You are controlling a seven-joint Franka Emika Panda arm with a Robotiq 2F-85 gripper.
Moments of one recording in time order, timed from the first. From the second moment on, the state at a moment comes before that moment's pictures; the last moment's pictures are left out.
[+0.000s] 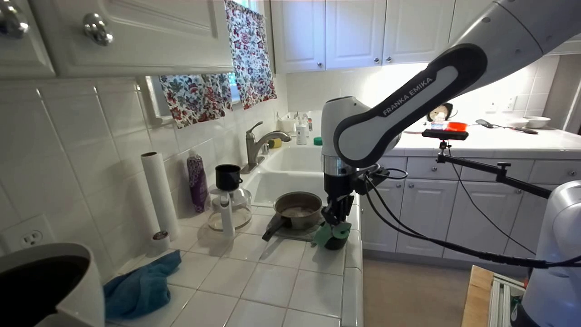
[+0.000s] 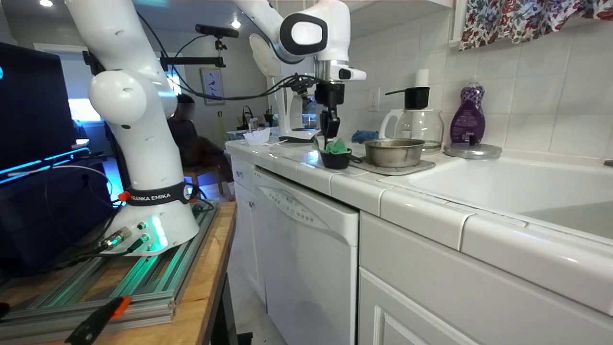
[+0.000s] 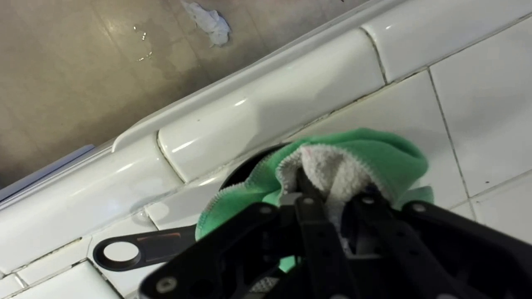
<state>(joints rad) 0.05 -0.20 0.06 -2.50 0.08 2.28 0.08</state>
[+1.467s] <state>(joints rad) 0.06 -0.08 0.04 -2.48 0.18 2.43 -0.05</state>
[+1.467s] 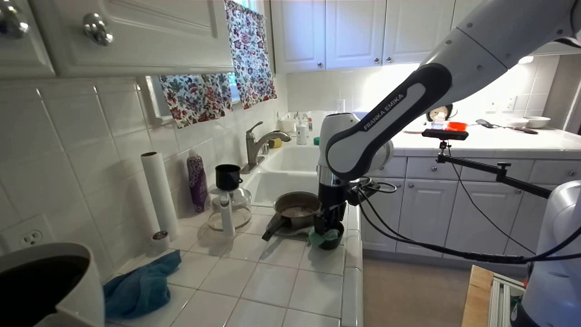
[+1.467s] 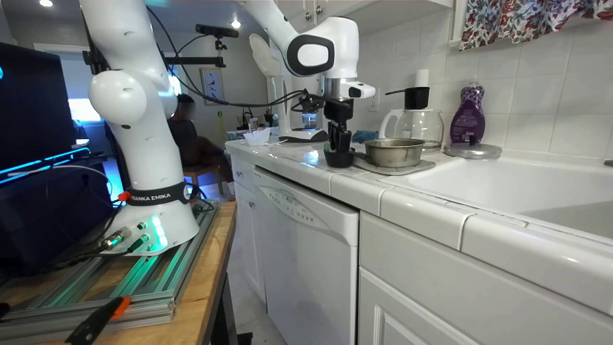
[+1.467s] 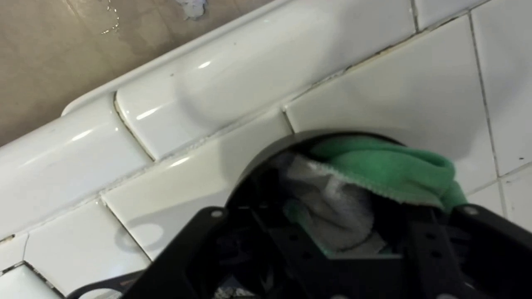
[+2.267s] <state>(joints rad) 0.07 -0.10 0.05 -2.48 0.18 2.42 -0.05</state>
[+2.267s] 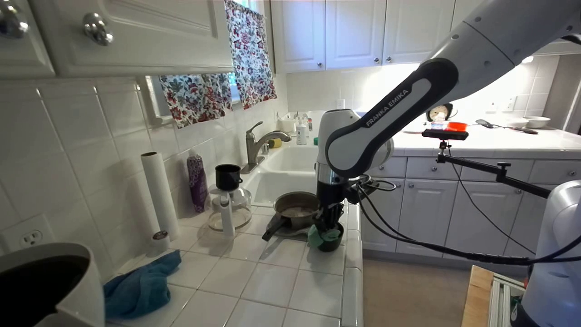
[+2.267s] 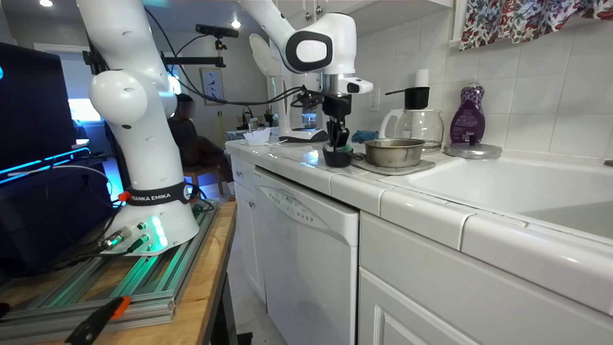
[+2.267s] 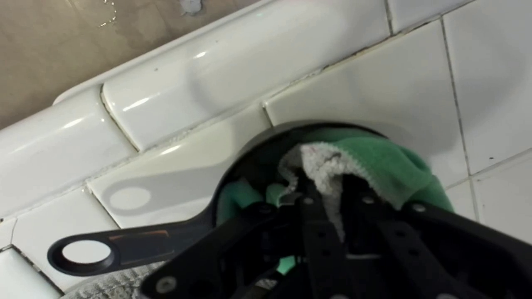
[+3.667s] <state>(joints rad) 0.09 -0.20 0.07 -2.47 0.18 2.35 -0.05</state>
